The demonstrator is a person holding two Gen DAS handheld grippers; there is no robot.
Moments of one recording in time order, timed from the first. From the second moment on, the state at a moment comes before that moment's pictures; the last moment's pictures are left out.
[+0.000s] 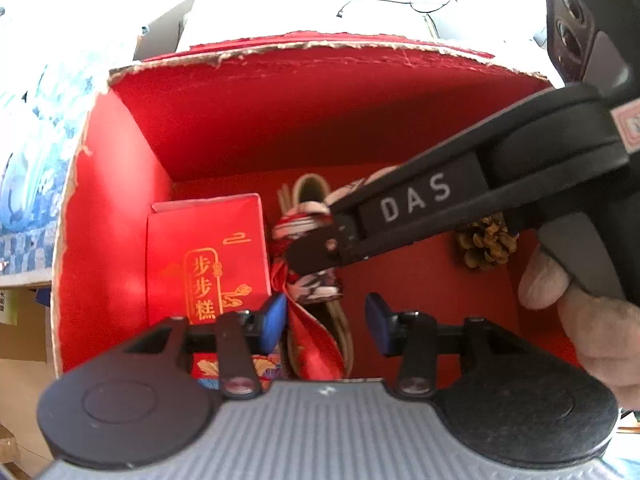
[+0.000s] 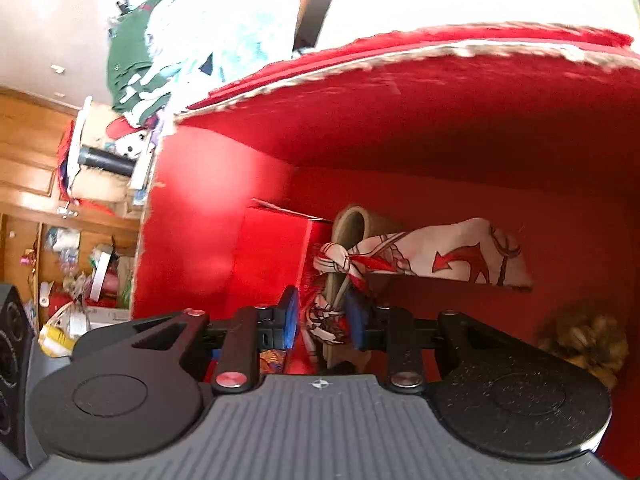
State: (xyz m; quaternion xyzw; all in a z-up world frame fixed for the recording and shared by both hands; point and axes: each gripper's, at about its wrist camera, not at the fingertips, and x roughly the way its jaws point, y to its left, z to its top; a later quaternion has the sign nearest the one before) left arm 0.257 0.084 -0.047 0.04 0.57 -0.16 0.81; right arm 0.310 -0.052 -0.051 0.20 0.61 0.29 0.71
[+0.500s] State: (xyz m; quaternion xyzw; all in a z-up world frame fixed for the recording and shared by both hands) left arm 0.259 0.085 -0.049 0.03 0.57 -0.15 0.81; right arm 0.304 -0.057 -0.047 0.16 0.60 0.24 0.74
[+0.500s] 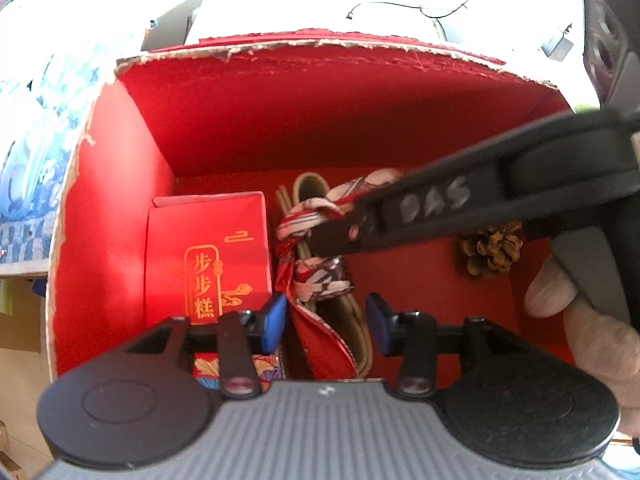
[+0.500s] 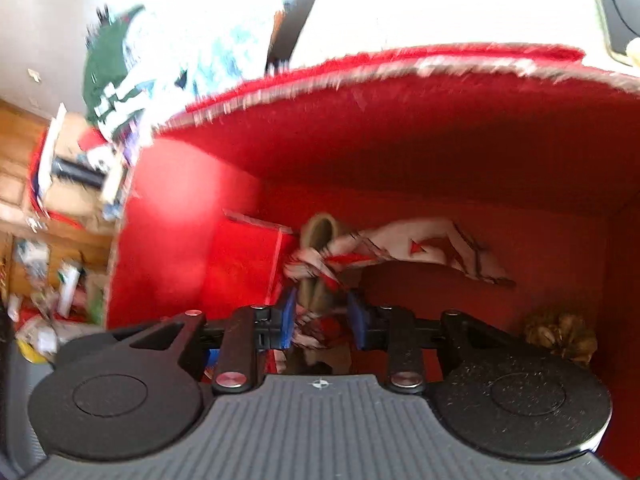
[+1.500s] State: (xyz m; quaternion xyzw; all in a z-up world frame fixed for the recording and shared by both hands) left arm 0.259 0.079 -0.044 0.02 0.56 -0.11 0.82; right arm 0.301 -0.067 -0.038 0.17 0.56 0.23 0.78
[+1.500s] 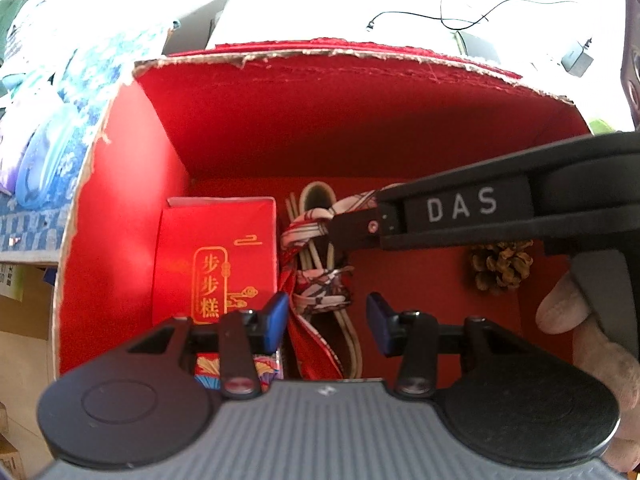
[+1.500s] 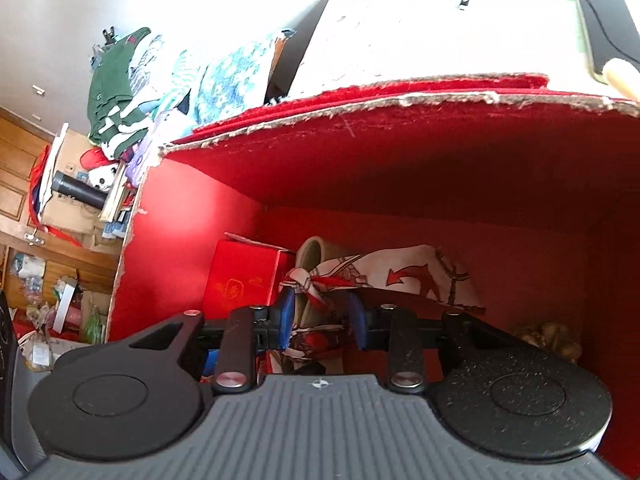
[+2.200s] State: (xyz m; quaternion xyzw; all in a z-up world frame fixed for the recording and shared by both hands) left arm 0.252 0.070 -0.042 0.05 0.55 -0.11 0.83; right arm 0.300 -0.058 -0.039 0.16 0.56 0.23 0.78
